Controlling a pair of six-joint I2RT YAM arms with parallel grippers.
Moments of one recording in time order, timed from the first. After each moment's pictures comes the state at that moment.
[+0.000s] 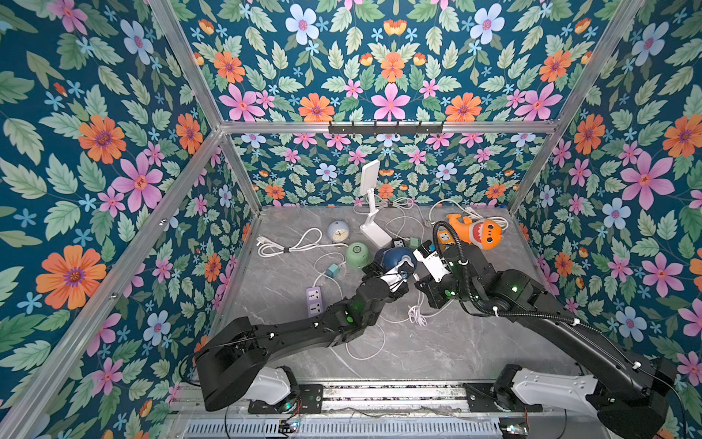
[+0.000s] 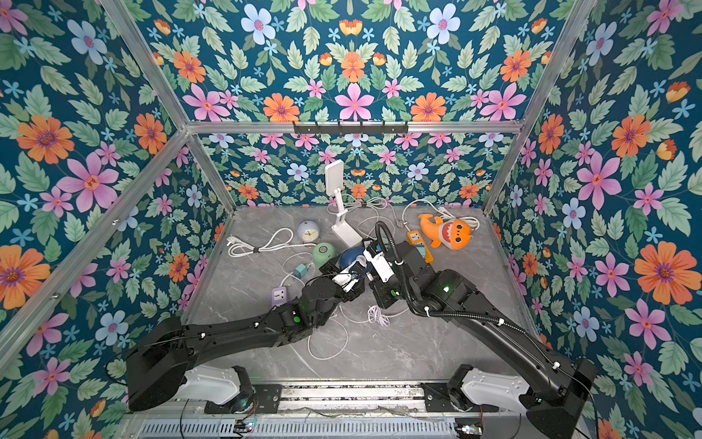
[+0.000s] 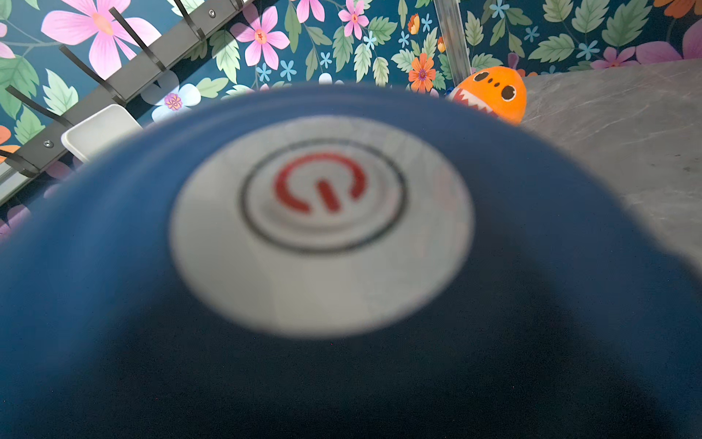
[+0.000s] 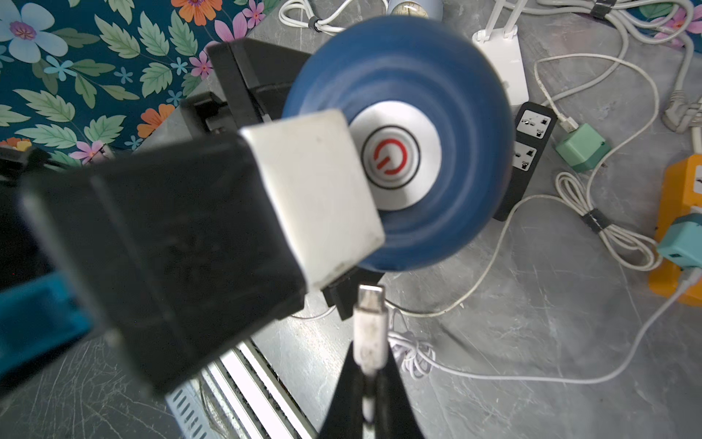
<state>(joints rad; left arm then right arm) -1.07 1.39 0.75 0.44 -0.59 0.42 0.80 1.14 1.22 -0.83 -0.10 0.19</state>
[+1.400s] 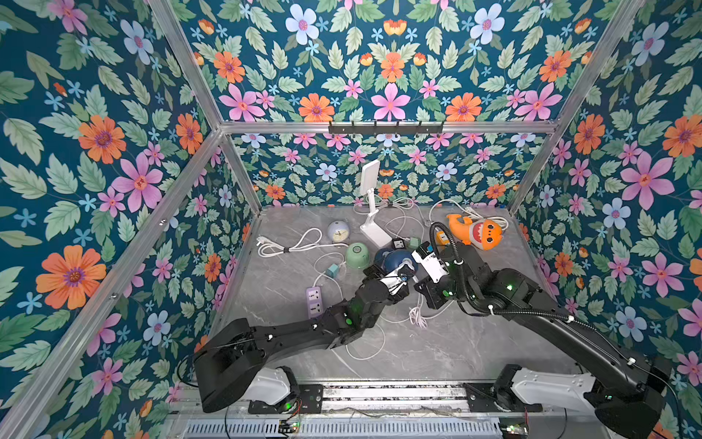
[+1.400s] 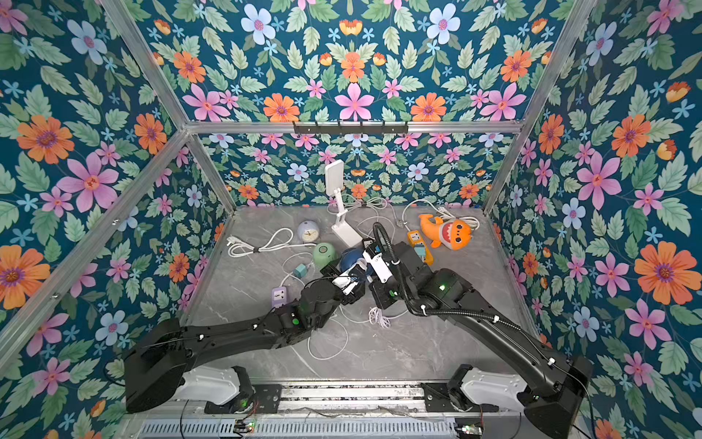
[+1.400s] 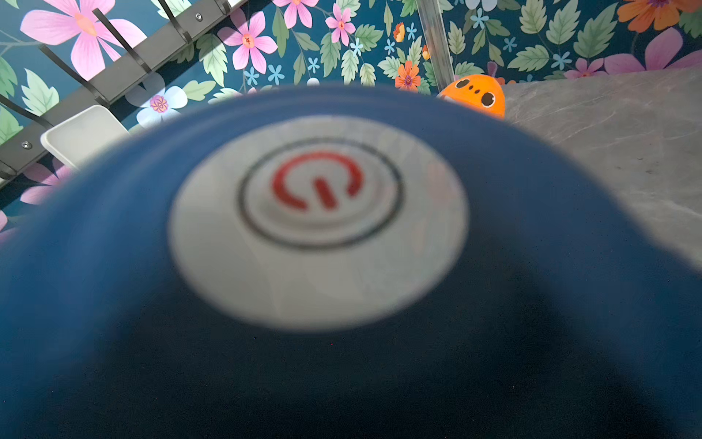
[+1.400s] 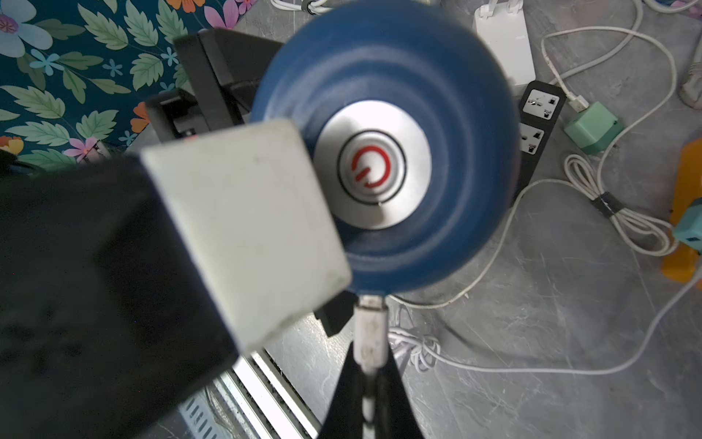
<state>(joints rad) -1.08 1.38 0.73 0.44 -0.55 0.41 0.79 1.16 1.22 -0.84 -0.10 0.21</state>
